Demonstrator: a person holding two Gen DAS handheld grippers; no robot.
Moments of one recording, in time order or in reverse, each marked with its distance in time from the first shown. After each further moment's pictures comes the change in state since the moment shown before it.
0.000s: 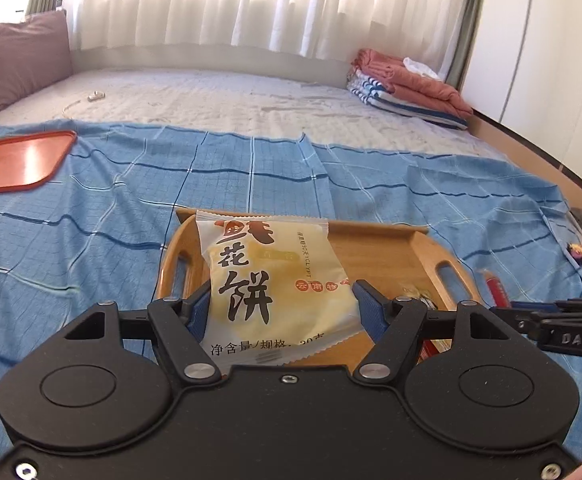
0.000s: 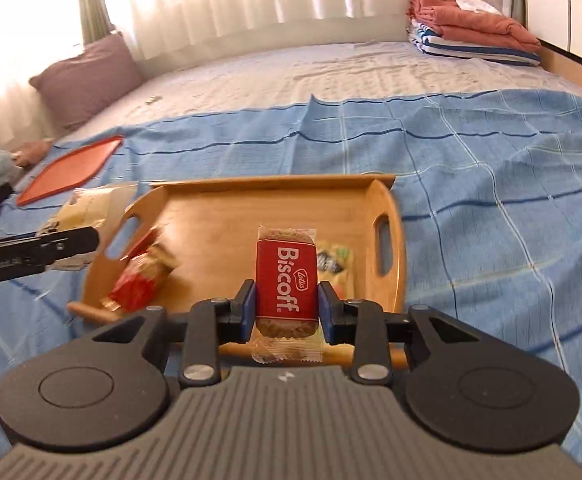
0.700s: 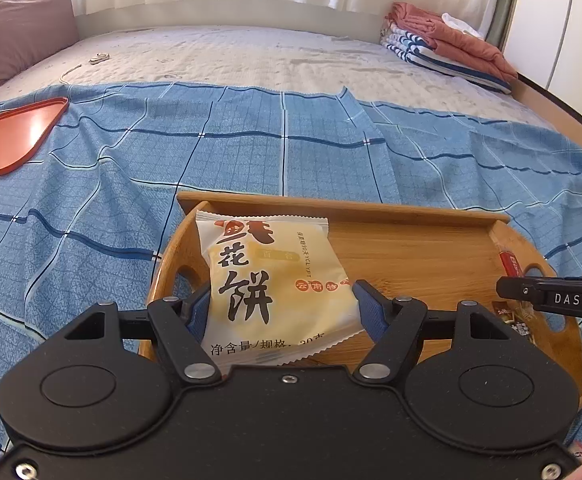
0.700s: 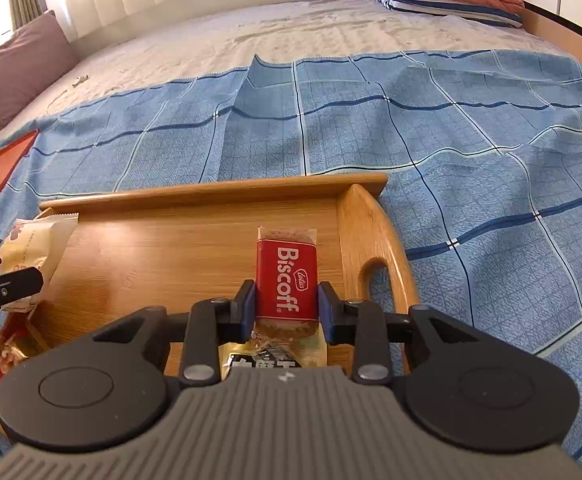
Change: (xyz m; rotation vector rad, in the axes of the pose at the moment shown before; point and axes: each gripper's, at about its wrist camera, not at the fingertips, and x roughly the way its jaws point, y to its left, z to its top) left arm 0.131 0.026 0.014 0.010 0.125 0.087; right arm 0.143 -0.029 0.041 0.067 0.101 -0.119
